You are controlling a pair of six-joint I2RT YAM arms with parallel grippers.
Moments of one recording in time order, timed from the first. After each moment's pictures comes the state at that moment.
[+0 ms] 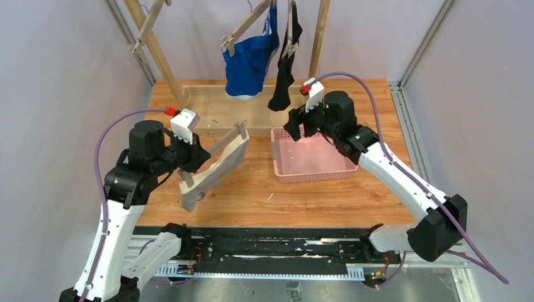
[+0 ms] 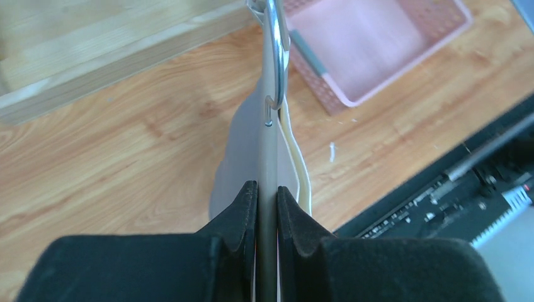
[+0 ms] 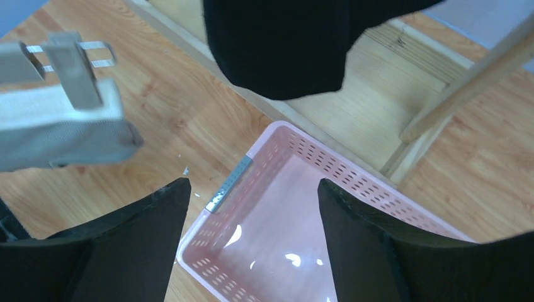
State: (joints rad) left arm -0.26 0.81 1.21 -0.93 0.27 -0.02; right arm 0.57 1.31 1.18 -0.24 -0.14 0.01
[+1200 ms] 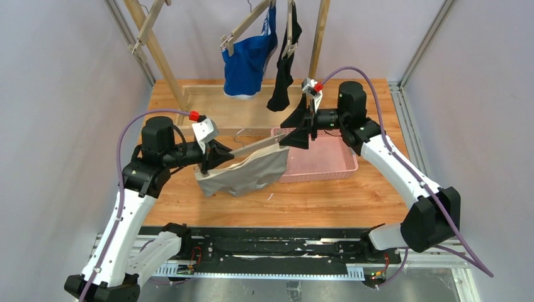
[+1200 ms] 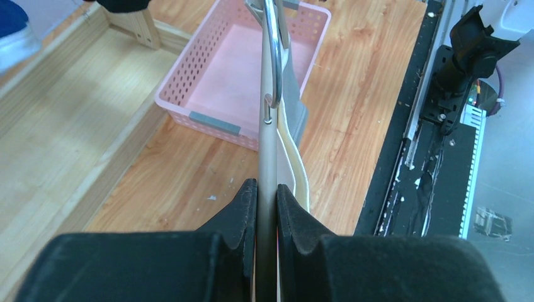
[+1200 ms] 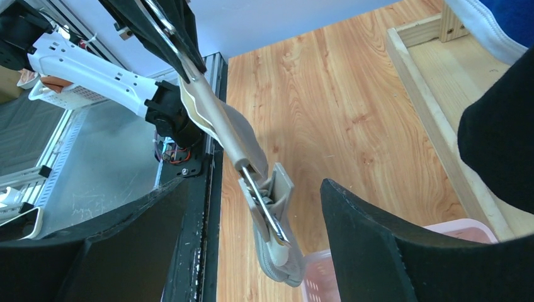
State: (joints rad) left arm -0.26 0.85 1.04 -0.62 0.83 0.30; right arm 0.41 1.38 1.19 -0.02 -1.15 0.12
